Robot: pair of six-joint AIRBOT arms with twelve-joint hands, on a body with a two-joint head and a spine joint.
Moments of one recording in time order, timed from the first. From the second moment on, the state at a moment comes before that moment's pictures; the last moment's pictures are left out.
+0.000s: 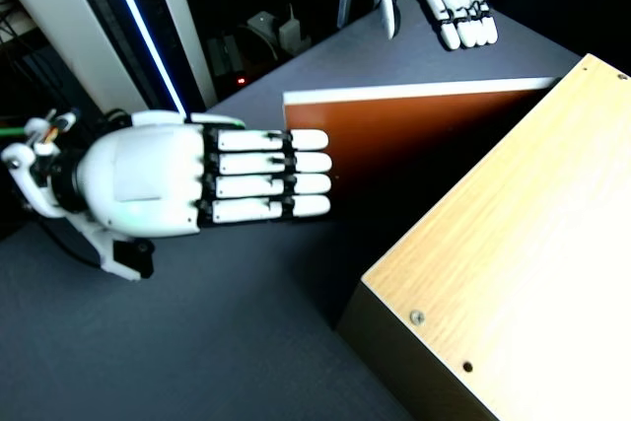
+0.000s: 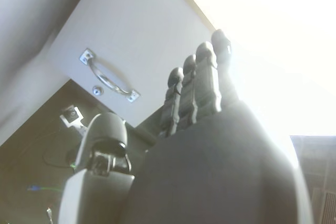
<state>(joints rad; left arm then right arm) 1.11 -0.80 0.94 -0.26 -1.32 0.92 -0.72 -0.94 1.17 -0.28 0.99 -0.49</state>
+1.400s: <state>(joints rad) 1.11 -0.81 0.94 -0.28 -1.32 0.92 -0.62 -1.14 1.20 -0.54 1.01 -0.37</state>
